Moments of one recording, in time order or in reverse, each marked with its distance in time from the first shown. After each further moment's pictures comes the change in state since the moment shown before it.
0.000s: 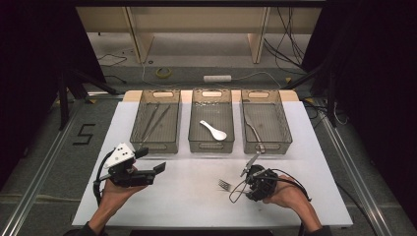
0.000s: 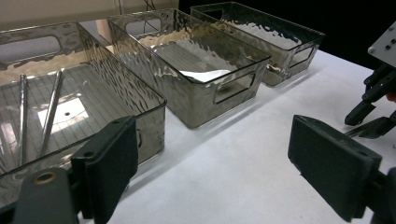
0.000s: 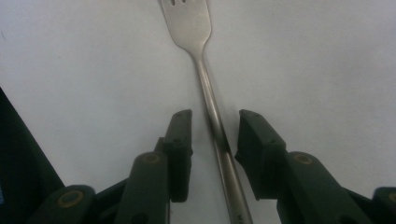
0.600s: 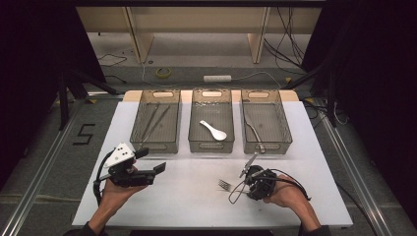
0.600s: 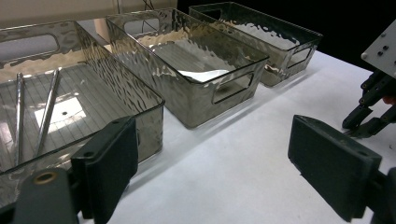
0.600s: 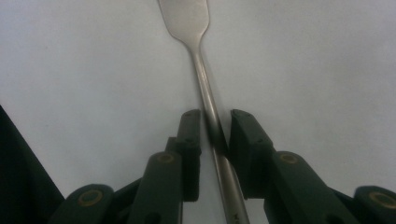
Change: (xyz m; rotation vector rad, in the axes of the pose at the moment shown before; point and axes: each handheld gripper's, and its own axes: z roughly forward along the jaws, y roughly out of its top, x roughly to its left) left arm 0.001 0.000 0.000 0.002 -0.008 -0.004; right arm 0.000 0.002 0.004 0.032 -0.015 -0.018
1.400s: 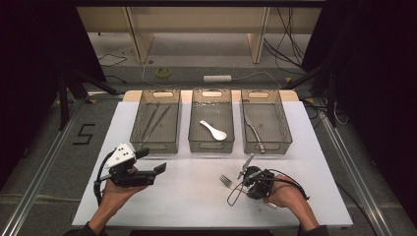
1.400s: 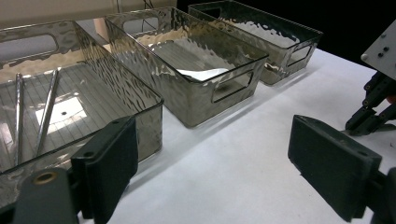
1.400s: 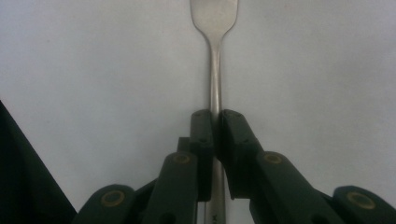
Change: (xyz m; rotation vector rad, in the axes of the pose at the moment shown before) left arm -0.002 0.000 0.001 0.001 0.002 0.002; right arm 0.004 0.005 0.001 0.030 -0.011 -0.037
